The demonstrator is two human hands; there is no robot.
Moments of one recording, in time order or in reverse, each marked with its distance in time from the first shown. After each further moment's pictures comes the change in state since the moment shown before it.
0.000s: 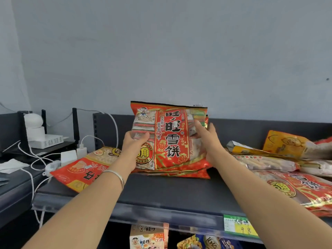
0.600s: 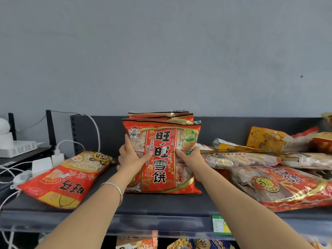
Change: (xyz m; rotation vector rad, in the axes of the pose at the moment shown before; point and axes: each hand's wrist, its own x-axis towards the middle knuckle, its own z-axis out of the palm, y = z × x) left_hand 0.012 -0.046 0.031 0.748 -0.017 0.116; right_hand 0.017 0.064 -0.013 -0.345 0.095 0.199
